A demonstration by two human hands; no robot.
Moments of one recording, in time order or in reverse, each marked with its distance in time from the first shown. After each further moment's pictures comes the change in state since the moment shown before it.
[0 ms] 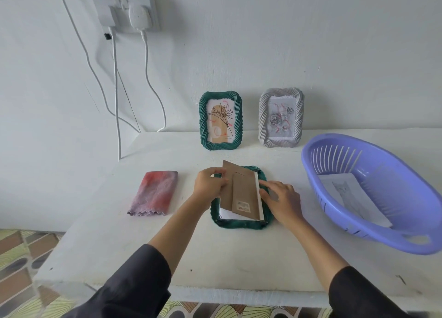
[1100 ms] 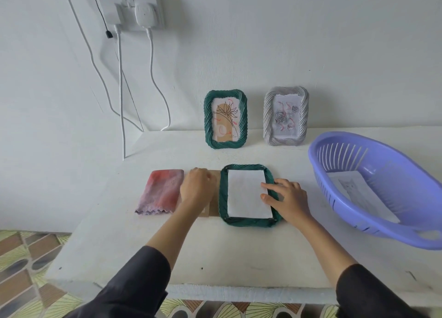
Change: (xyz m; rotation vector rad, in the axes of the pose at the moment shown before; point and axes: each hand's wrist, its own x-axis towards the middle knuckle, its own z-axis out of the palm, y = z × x) left_hand 0.002 -0.013 -0.033 0.789 0.231 0.192; right_hand -0.004 -0.003 -0.001 -0.056 -0.057 -0.009
